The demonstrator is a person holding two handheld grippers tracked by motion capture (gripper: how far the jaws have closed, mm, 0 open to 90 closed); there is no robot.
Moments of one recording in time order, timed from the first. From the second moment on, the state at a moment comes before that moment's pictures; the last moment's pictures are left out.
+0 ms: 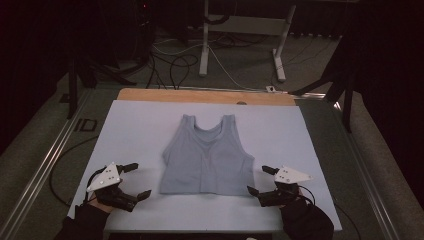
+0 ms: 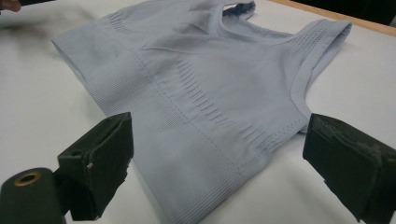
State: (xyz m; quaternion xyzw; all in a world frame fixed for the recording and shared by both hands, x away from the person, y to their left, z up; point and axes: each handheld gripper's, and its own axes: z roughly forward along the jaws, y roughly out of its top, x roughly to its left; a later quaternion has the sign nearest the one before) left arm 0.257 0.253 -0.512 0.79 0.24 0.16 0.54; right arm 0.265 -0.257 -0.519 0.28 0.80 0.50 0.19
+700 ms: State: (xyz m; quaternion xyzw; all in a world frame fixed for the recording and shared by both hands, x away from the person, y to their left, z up) left arm 0.258 0.249 -0.511 0.80 0.23 0.15 0.54; right arm 0.265 -0.252 -0.522 0.27 0.81 0.49 0.18
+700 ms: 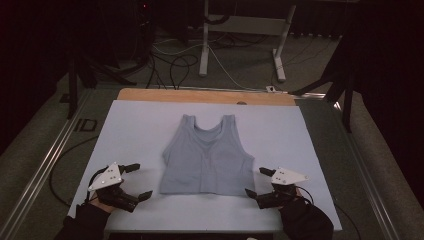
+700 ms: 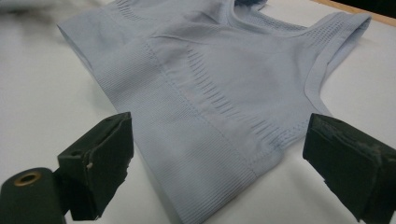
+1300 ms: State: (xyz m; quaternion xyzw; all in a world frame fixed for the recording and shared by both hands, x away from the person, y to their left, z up) left arm 0.257 0.241 -0.508 0.81 0.22 0.14 0.53; right arm 0.264 -0.252 -0.514 0.28 0.80 0.50 0.17
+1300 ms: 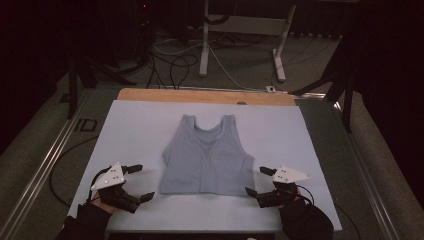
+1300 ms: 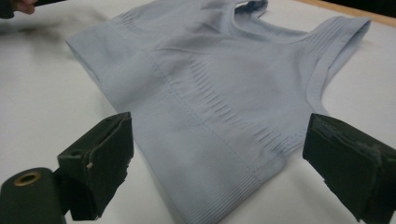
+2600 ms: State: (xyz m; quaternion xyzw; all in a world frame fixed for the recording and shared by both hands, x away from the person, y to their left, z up) left arm 0.271 0.205 -0.447 0.83 0.24 0.16 0.48; right arm 0.346 -0.166 -0.434 0.21 0.81 0.52 0.19
